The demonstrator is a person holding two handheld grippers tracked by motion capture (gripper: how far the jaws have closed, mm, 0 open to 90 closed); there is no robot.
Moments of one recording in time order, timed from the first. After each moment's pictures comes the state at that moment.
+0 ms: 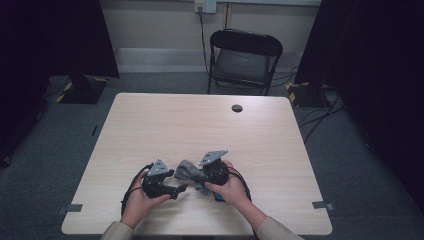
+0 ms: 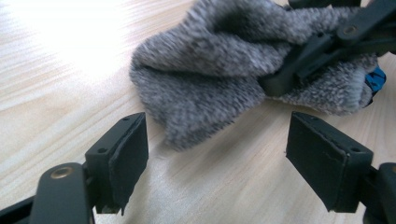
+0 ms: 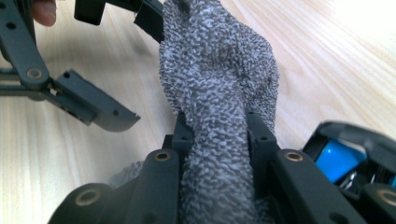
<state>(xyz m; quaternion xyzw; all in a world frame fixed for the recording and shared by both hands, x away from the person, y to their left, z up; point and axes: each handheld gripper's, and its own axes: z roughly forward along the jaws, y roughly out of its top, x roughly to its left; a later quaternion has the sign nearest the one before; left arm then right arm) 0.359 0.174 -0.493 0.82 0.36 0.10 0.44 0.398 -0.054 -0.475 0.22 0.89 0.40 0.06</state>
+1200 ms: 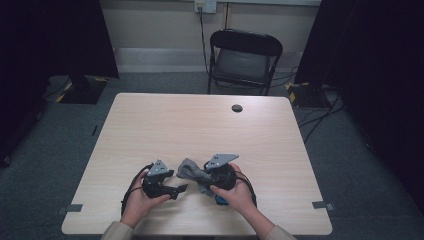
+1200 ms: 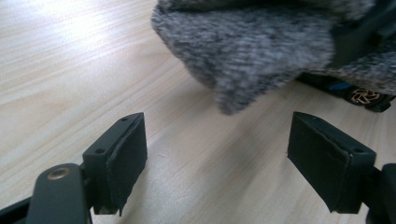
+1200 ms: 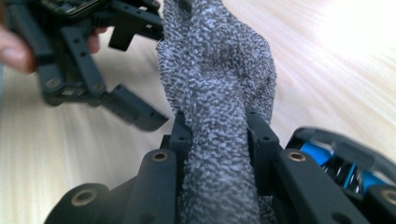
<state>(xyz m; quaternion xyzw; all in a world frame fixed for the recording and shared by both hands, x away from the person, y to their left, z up) 0.360 0.174 -0.497 0.82 0.36 0.10 0.44 0.374 -0.074 -0.459 0.24 0.86 0.44 0.07</state>
